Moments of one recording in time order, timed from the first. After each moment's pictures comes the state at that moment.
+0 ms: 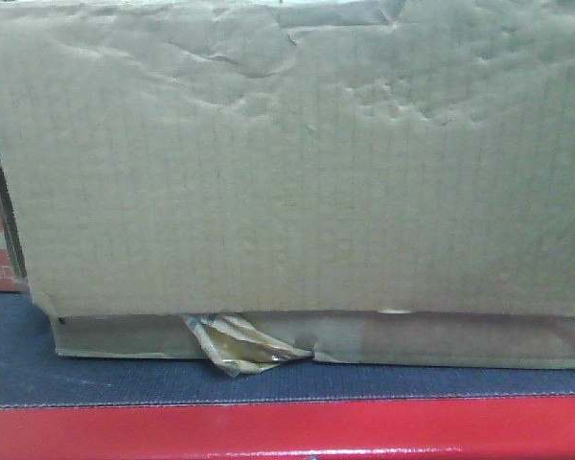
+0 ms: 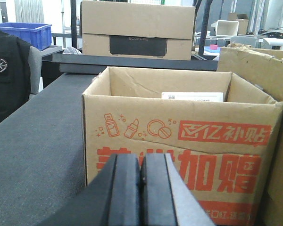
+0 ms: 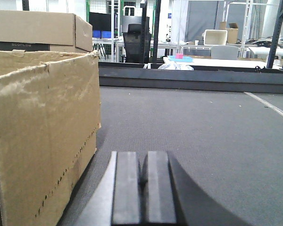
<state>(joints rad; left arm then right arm) -0.01 0.00 0.00 -0.02 0.05 0.00 -0.07 0.00 0.00 0.03 0.02 -0.02</state>
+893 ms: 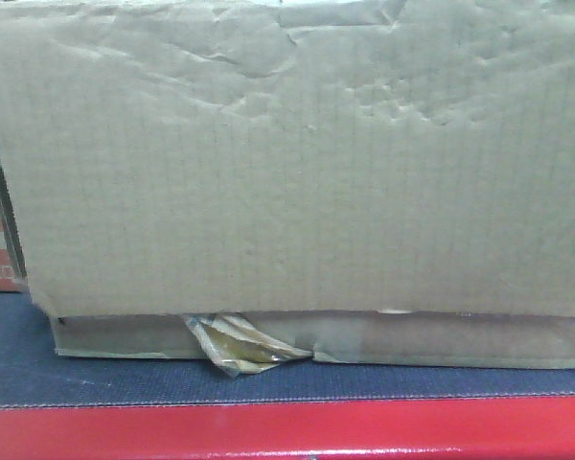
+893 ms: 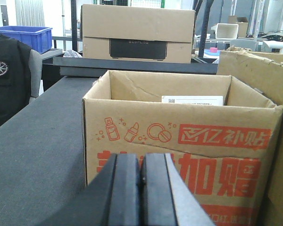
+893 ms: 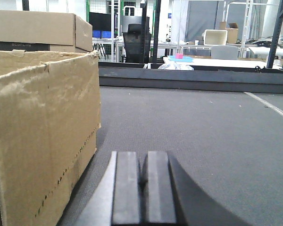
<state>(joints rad) -0.01 0.00 0.00 -0.02 0.03 0.00 -0.07 0.00 0.00 0.03 0.02 -0.02</state>
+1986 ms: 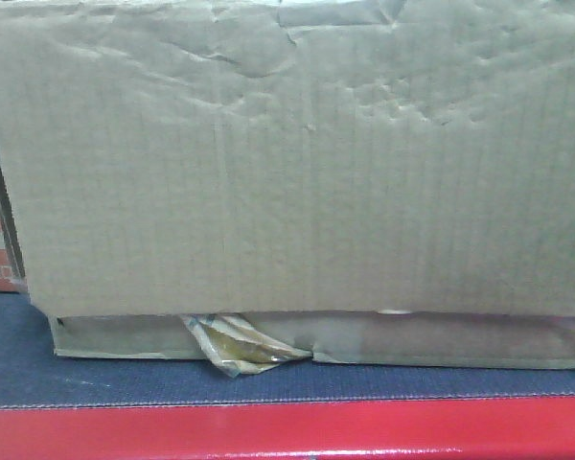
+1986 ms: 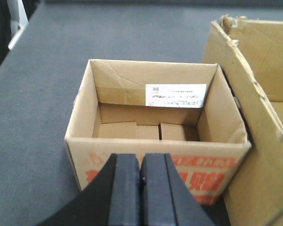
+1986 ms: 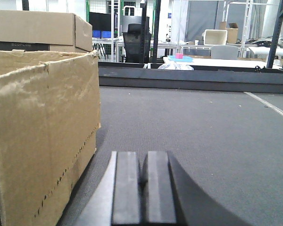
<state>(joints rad) -0.01 0.61 -0.82 -0.01 0.71 0.00 -0.07 0.00 0.00 0.03 0.02 -0.02</state>
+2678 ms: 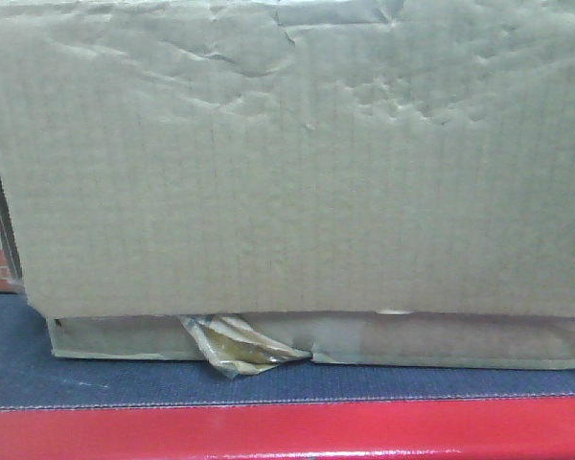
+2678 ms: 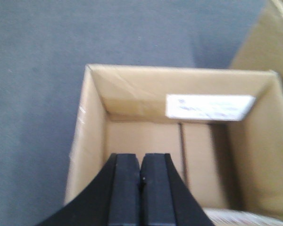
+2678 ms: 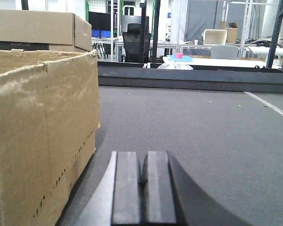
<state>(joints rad) 0.08 1.19 -1.24 -0.04 0.86 0.10 -0.07 0.00 0.00 0.03 0.02 -0.02</state>
